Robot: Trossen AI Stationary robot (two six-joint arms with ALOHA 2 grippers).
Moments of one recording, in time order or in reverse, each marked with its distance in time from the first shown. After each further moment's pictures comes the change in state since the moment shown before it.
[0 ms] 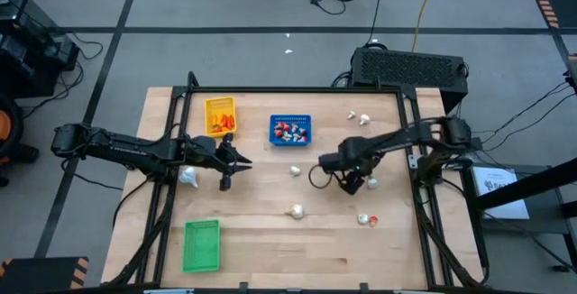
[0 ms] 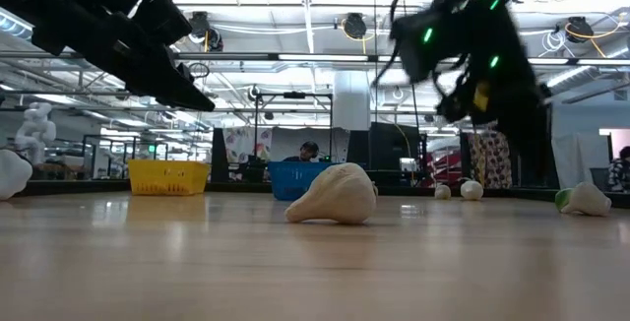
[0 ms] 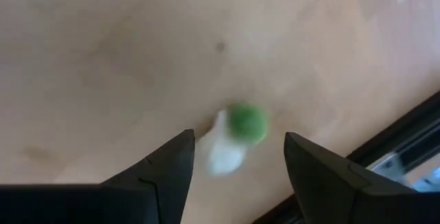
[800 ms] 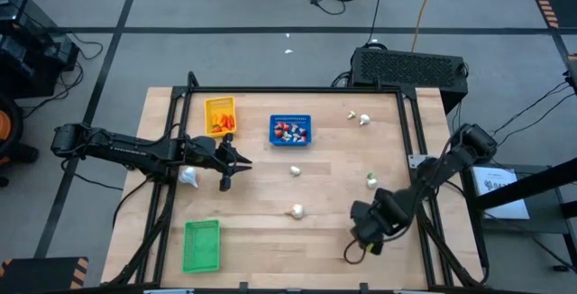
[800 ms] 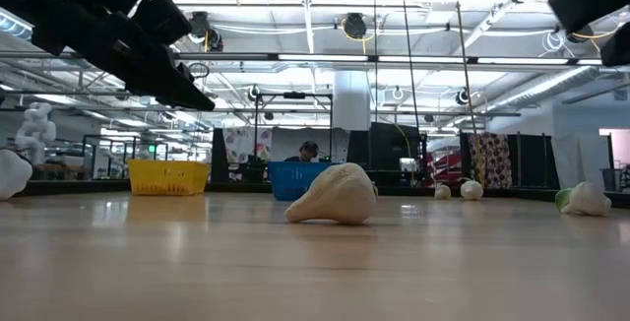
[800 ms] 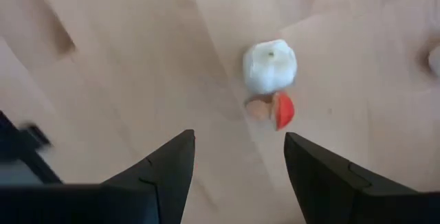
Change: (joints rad) left arm 0.000 0.000 0.000 0.002 -0.001 0.001; right arm 0.640 -0.165 0.001 0.216 -0.098 0.339
